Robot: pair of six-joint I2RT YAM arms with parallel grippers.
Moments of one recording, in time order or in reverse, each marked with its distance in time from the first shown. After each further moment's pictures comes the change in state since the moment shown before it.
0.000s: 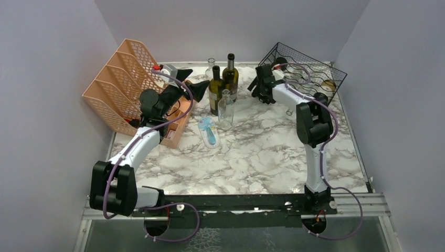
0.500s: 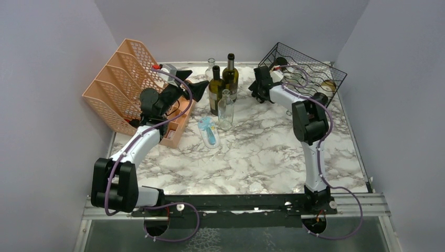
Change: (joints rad) left arm 0.018 0.024 0.000 0.000 0.011 -0.031; right arm 0.000 0.081 0.015 0.111 0.049 0.068
